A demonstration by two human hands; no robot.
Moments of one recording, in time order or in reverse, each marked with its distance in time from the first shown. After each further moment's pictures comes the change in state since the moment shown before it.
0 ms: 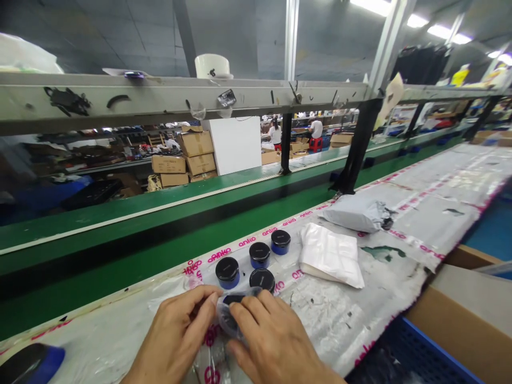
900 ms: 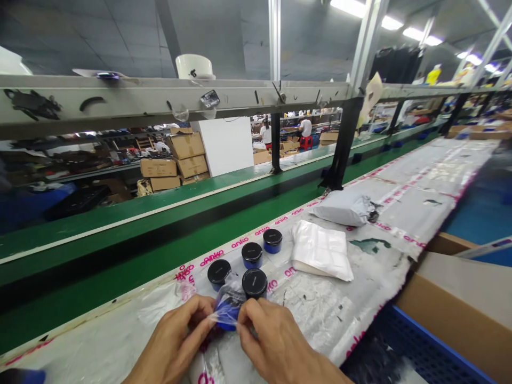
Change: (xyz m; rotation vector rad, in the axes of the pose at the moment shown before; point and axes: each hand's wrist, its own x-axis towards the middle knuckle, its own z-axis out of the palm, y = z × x) left_hand -0.002 -0.039 0.017 -0.042 -0.267 0.049; right_hand -0.020 0.013 0.016 0.302 -0.151 0.340
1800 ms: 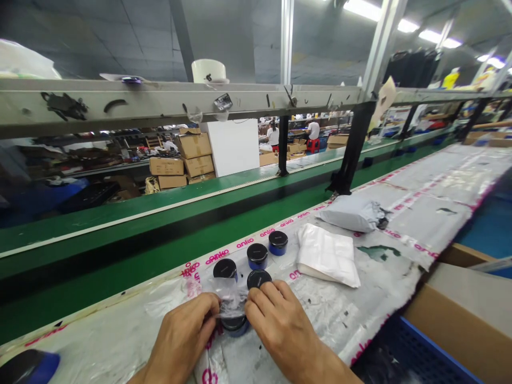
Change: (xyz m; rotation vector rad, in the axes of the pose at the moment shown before) left_hand 0.000 -0.013 0.014 0.325 0.204 0.210; right_hand 0.015 0.012 -0.008 -0.454 0.128 -0.420
